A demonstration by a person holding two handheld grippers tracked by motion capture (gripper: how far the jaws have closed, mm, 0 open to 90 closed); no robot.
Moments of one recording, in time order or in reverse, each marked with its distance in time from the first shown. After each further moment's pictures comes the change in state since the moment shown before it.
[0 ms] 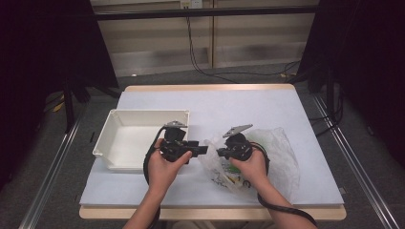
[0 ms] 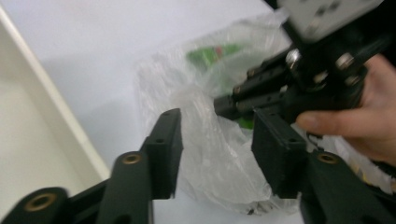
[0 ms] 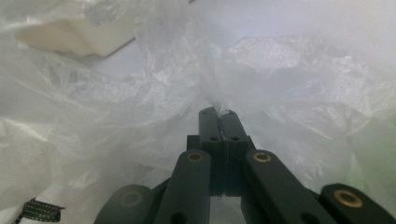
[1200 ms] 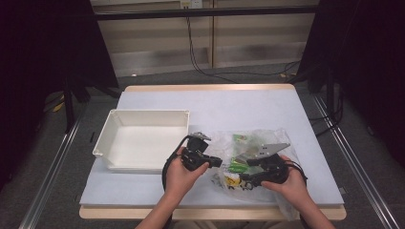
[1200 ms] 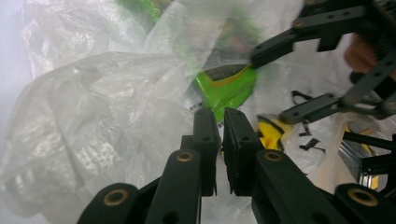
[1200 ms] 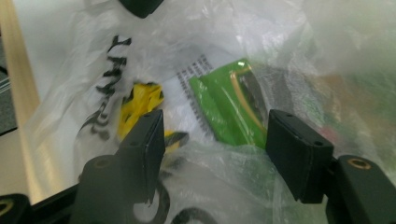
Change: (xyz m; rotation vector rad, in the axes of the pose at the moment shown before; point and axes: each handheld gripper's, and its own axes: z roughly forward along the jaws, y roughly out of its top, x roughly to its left) left arm -0.029 -0.015 0.056 0.200 -0.102 0.064; right arm -0.008 -0.072 -0.079 -0.036 0.070 -0.112
